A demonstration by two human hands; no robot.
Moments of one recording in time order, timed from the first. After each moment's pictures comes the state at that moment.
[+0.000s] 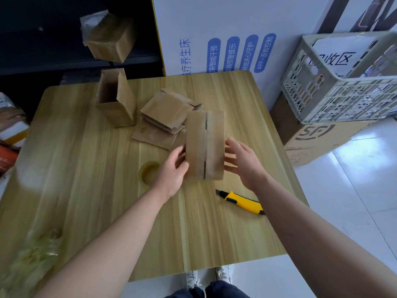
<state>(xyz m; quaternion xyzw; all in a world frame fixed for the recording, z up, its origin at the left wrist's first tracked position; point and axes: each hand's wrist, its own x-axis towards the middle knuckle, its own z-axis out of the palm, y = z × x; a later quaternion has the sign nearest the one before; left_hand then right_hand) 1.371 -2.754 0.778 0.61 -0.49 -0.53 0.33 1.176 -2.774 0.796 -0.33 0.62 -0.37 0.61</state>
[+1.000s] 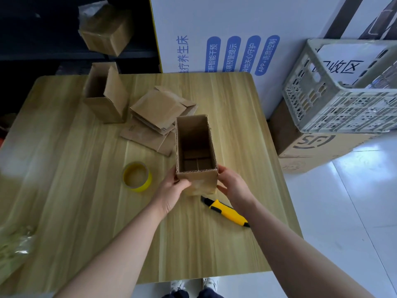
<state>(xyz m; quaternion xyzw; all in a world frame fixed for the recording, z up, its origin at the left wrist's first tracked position) 1.327 -2.744 0.740 0.63 -0.40 -0.59 0.31 1.143 -2.760 0.735 -0.34 0.59 -0.30 0.66</state>
